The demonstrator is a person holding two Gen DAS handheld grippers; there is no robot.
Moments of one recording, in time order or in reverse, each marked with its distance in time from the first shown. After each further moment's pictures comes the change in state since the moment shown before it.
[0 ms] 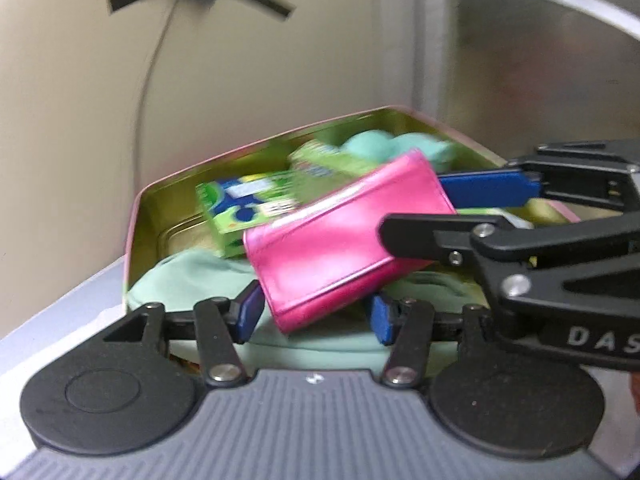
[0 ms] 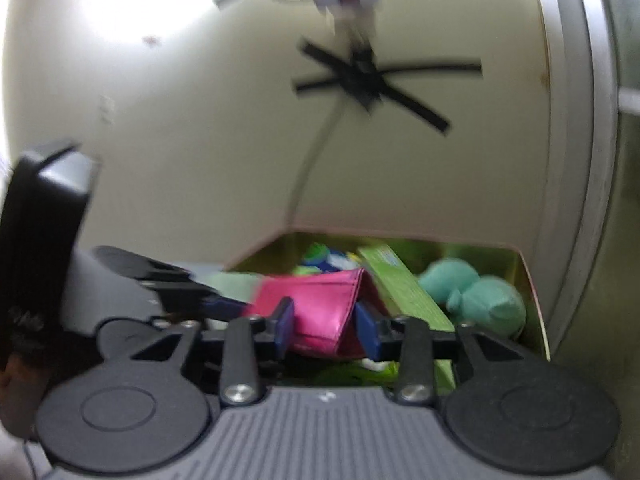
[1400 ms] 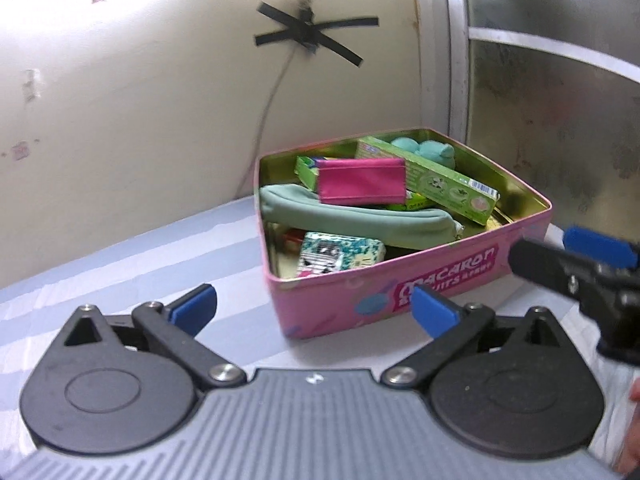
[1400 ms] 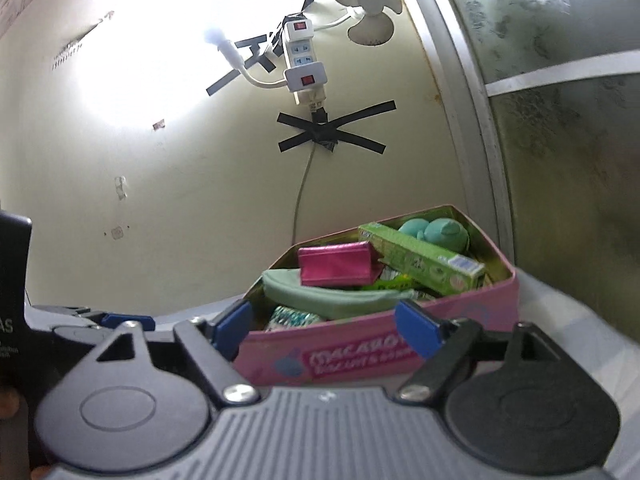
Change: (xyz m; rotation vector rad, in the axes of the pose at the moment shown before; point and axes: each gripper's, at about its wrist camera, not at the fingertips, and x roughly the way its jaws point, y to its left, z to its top) left arm -0.161 -0.005 -0.112 -0.116 -0.152 0.172; right arm -0.171 0.100 -0.117 0.307 -0.265 -0.065
